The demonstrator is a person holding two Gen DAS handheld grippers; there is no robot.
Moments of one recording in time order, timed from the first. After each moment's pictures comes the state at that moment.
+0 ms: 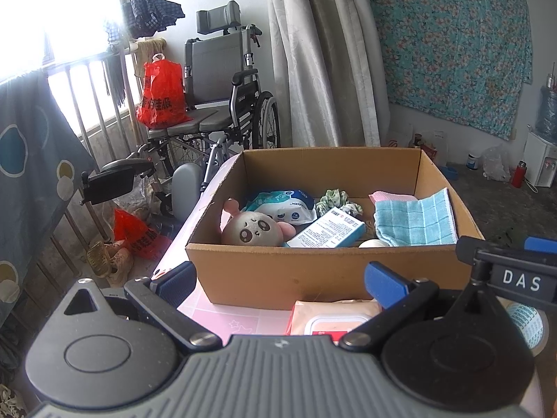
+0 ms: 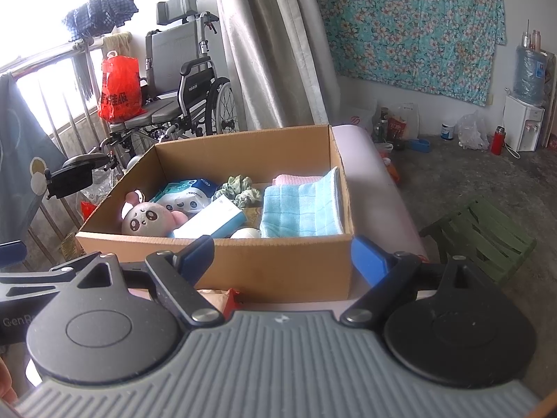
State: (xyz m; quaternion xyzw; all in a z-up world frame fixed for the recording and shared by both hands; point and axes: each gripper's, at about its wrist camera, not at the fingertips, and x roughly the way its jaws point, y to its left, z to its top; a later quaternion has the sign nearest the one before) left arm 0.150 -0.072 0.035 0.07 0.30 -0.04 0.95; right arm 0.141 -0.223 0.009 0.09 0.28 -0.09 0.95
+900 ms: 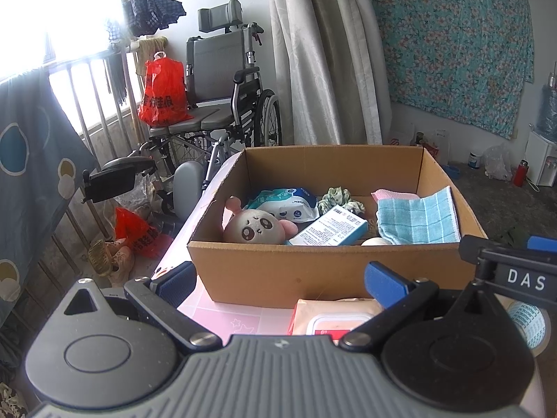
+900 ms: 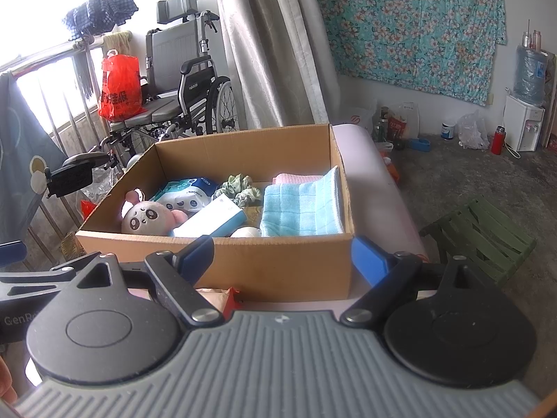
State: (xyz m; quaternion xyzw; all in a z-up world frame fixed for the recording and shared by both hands) left arm 0.150 -0.069 0.037 0.07 0.30 -0.04 0.95; right arm 0.142 -0.223 0.009 0.09 0.28 -0.09 0.95
